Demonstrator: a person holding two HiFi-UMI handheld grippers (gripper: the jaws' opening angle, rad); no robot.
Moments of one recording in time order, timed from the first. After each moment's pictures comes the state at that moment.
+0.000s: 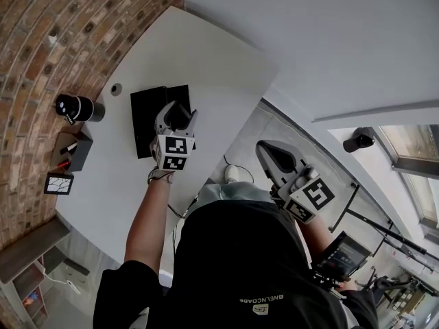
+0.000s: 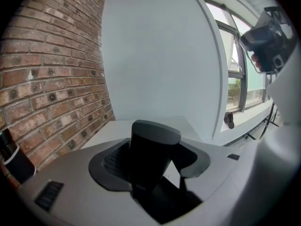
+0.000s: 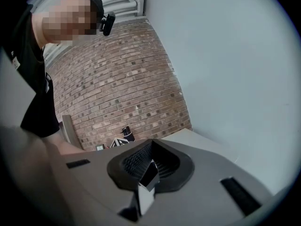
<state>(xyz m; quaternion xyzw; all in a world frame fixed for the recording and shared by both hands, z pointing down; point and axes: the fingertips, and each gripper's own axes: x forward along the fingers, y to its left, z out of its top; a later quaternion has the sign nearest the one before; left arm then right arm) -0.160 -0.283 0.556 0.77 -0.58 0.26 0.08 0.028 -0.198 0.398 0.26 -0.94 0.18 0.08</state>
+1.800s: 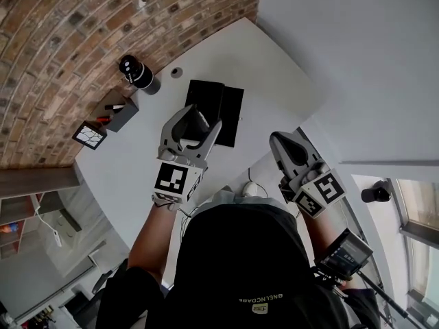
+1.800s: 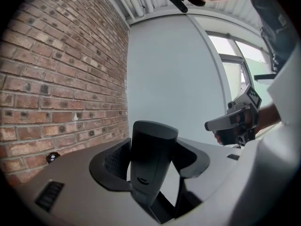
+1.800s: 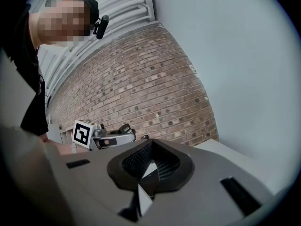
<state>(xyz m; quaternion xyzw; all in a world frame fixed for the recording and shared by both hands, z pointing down) -0.193 -0.176 0.351 0.75 -0.66 0.09 0.02 -0.048 -0.200 0.363 0.14 -0.98 0.15 0.03</state>
